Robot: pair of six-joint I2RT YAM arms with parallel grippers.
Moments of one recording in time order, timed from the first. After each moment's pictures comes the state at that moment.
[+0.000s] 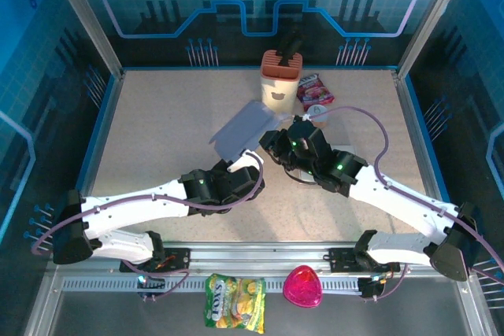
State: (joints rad) left arm -1.14 1.28 1.03 -0.78 -0.76 -0.20; right arm 0.86 1.19 1.01 -0.29 0.10 1.37
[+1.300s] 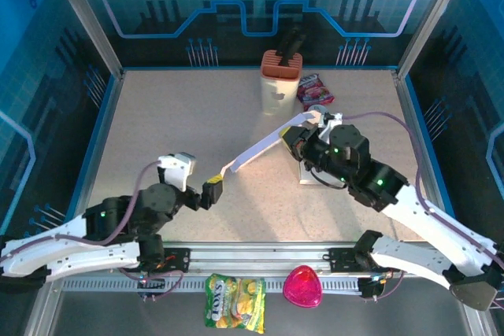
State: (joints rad) left arm -1.21 0.53 0.77 -0.65 -0.69 -0.43; right arm 0.81 0.91 0.97 -0.31 0.04 1.44
